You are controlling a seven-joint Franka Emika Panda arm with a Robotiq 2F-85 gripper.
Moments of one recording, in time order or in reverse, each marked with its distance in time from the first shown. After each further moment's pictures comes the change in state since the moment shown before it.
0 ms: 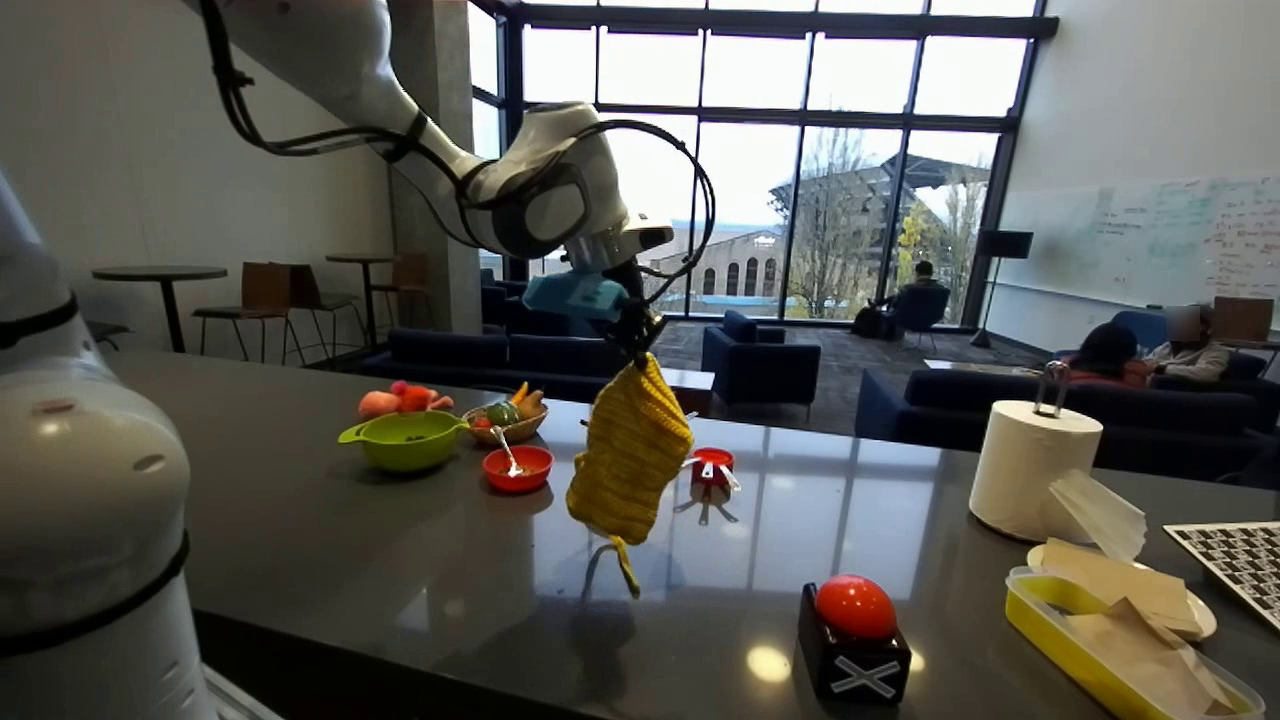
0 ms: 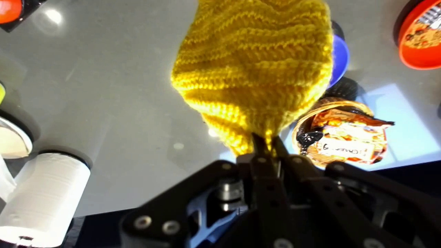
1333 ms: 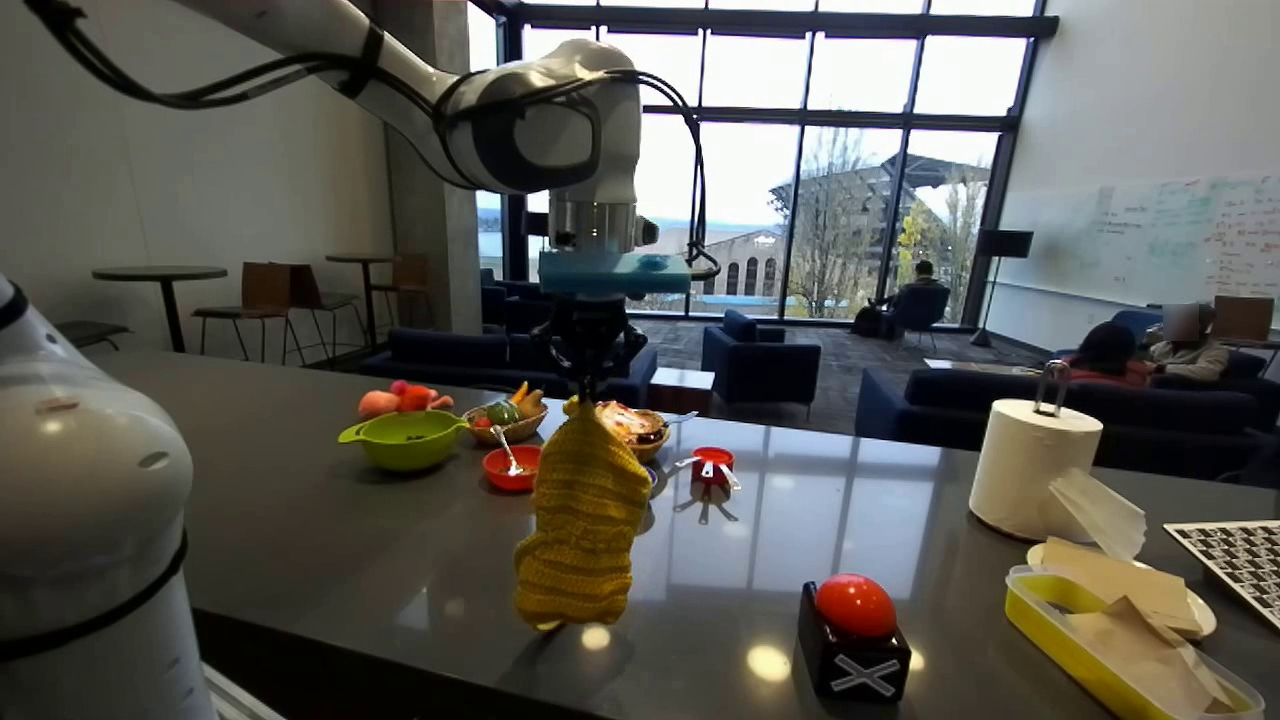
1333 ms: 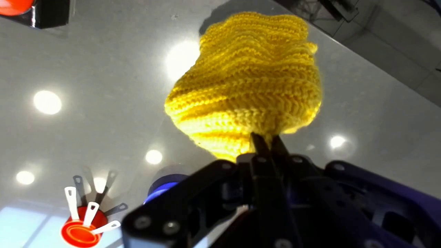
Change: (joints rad) arm 0.024 -0.230 -0.198 -0.028 -0.154 -0.632 -0.894
